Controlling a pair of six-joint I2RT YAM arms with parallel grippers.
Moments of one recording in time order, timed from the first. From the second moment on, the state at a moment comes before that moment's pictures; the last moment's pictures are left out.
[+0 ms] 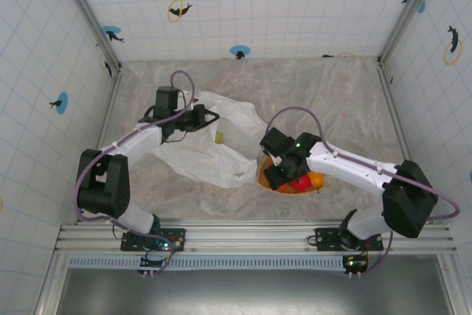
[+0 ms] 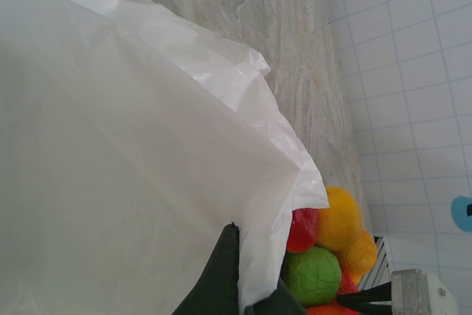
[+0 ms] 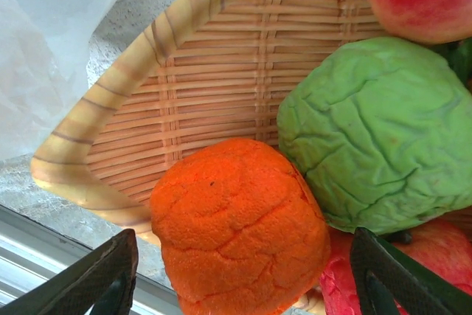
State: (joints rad) left arm -0.25 1.55 0.93 -0.07 0.77 -0.56; right arm 0.90 1.43 0.99 -0.95 -0.02 0.35
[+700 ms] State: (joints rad) left arm -0.25 1.55 0.93 -0.07 0.77 -0.56; right arm 0.90 1.46 0.96 -0.92 -0.05 0.31
